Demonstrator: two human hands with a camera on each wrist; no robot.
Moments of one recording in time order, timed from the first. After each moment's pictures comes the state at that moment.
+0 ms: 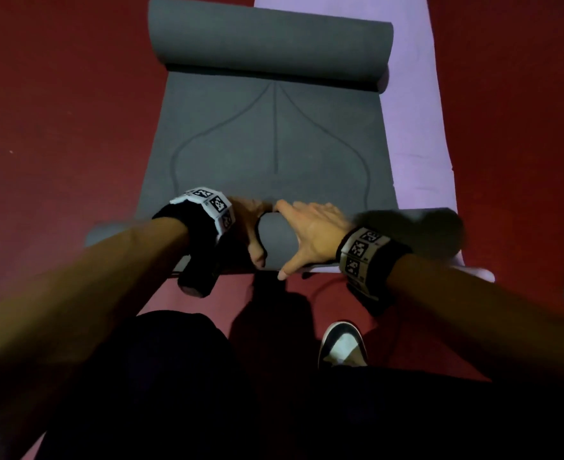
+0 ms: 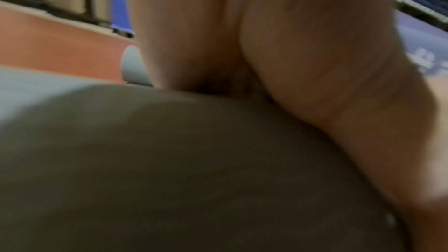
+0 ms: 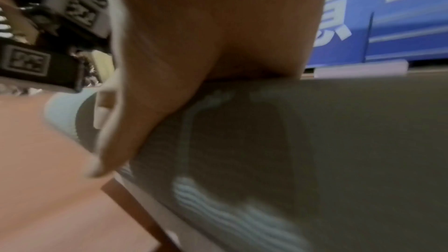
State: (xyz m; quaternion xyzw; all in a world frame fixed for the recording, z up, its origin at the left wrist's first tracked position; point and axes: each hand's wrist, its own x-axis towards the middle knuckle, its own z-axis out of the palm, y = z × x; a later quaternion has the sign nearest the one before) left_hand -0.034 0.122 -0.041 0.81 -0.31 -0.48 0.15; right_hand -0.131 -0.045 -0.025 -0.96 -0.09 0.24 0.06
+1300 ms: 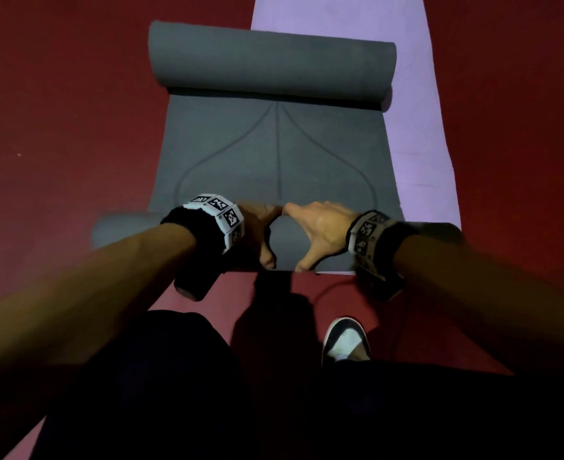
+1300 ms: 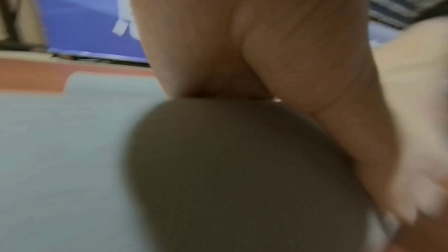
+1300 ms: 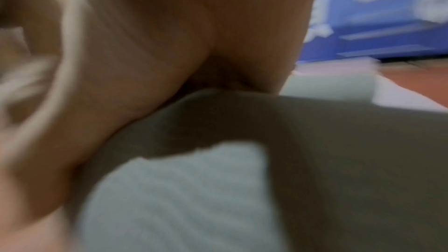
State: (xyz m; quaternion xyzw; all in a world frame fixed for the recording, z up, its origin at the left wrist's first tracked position) left_hand -0.056 0.120 -0.031 0.83 -0.33 -0.43 0.12; right_hand -0.126 -0.060 -0.023 -0.94 -0.12 0.30 0.09
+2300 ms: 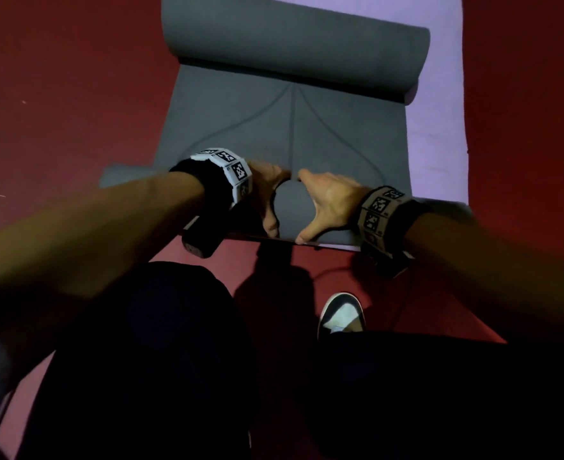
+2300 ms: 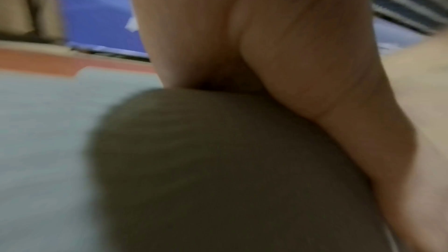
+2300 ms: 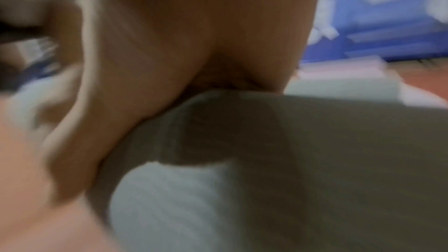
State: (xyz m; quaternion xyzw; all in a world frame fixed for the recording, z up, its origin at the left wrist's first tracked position) left_hand -0.059 0.111 -0.014 0.84 -0.32 -0.42 0.05; right_hand -0.130 -0.050 -0.014 -0.94 -0.08 0.31 0.08
